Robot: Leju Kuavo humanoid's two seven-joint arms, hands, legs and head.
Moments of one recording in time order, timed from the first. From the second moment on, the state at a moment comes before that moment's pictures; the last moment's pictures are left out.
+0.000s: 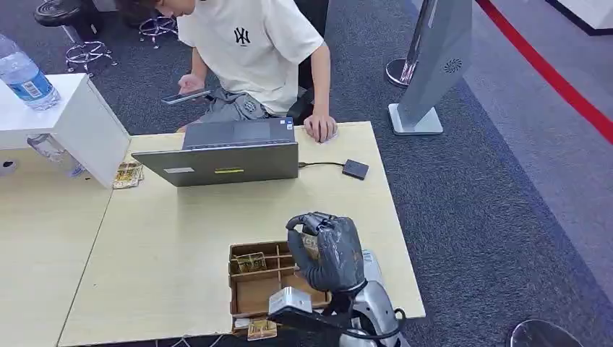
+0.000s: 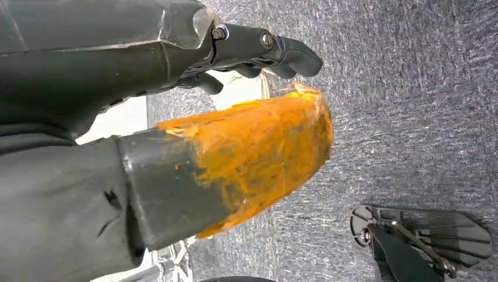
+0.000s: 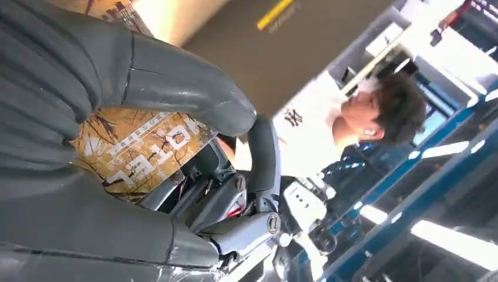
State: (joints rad) left arm -0.09 -0.21 1.07 -0.21 -1.30 0.12 0.05; right arm -0.07 0.11 0.57 -1.55 0.88 -0.70 -0.31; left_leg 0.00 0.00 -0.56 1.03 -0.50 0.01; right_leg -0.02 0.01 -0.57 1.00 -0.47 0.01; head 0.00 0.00
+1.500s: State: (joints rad) left arm -0.09 -0.21 0.98 -0.21 -1.41 0.06 0.05; right arm -0.75 0.11 0.27 -0.96 0.83 -0.65 -0.22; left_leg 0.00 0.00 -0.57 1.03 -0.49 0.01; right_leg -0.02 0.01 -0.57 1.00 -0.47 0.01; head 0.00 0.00
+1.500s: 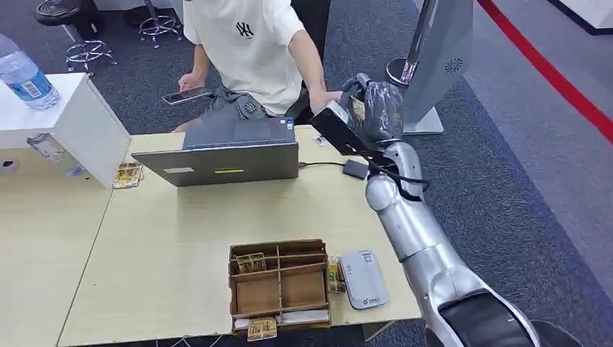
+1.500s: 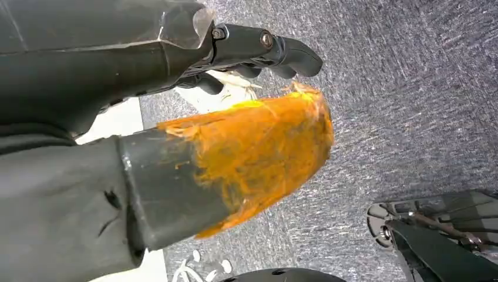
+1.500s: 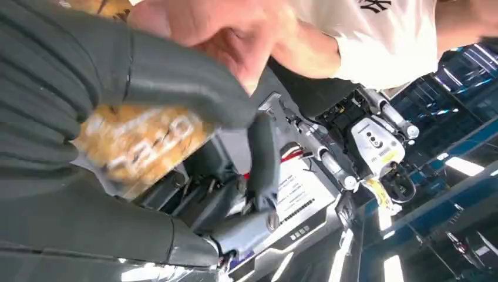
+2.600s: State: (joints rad) left arm -0.09 -0.21 1.00 -0.21 -1.34 0.08 0.04; right arm -0.31 0.11 0.39 -1.60 -0.12 0.15 -0.43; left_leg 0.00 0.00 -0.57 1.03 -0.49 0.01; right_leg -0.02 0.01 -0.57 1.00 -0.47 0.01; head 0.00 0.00
